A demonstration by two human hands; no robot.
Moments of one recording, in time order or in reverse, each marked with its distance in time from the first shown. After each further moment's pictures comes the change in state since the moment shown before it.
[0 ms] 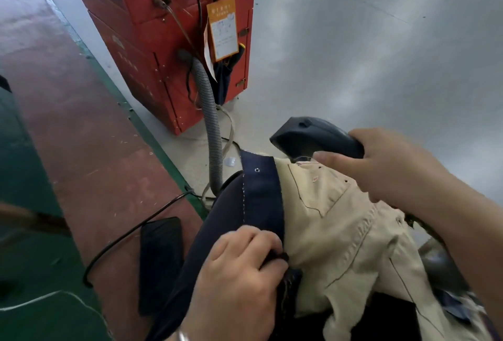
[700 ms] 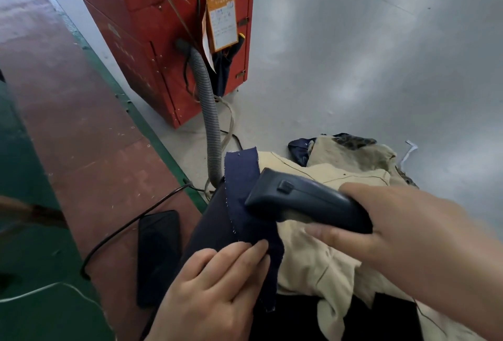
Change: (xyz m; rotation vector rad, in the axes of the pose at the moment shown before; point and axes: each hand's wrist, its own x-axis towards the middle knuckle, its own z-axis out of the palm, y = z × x) left_hand -0.027 -0.014 -0.013 0.133 -0.032 0.176; right_hand -0.066 -0.022 0.003 -0.291 -0.197 -0.106
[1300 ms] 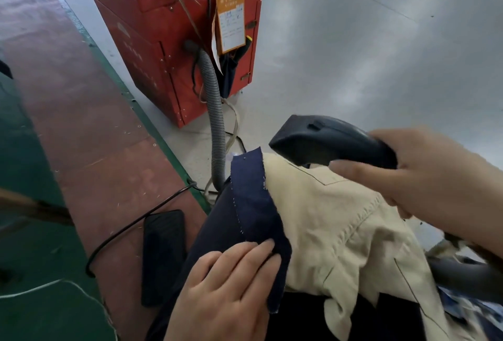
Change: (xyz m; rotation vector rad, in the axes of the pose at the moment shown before) left_hand -0.003 0.006 0.000 -0.065 0.014 -0.174; right_hand 0.034 0.019 -0.020 0.224 0.248 0.017
